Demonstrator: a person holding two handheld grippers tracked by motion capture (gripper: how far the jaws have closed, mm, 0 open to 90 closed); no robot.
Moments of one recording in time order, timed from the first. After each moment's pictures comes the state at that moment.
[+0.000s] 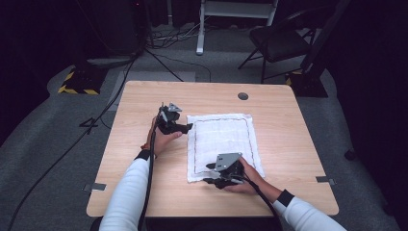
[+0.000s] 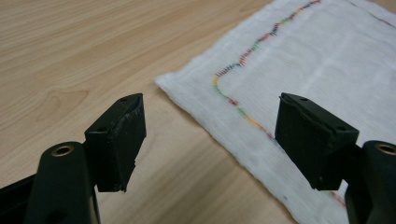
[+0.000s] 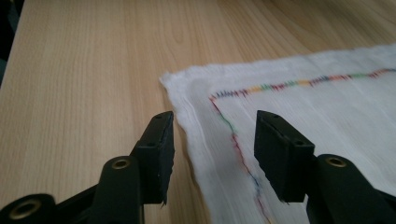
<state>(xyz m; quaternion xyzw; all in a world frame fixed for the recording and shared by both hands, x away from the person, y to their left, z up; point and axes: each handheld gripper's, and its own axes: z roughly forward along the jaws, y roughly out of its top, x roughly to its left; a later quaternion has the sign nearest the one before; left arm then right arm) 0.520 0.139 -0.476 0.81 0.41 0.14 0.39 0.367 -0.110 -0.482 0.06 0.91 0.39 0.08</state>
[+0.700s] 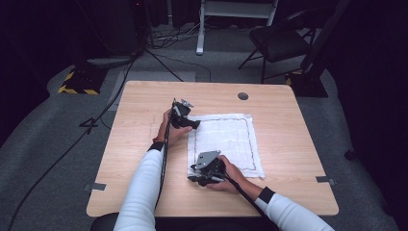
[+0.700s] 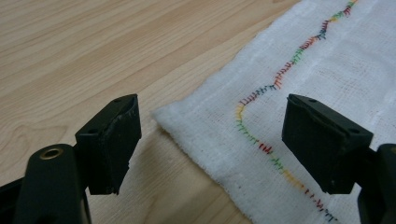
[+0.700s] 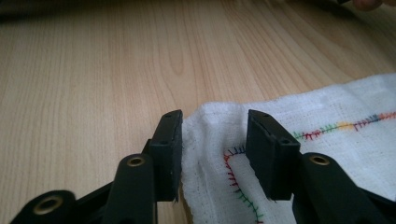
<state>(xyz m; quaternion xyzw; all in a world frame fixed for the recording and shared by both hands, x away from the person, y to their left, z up) 0.554 0.103 -0.491 0.83 0.42 0.15 0.34 0.376 -0.060 -0.495 0.08 0.92 0.38 0.07</state>
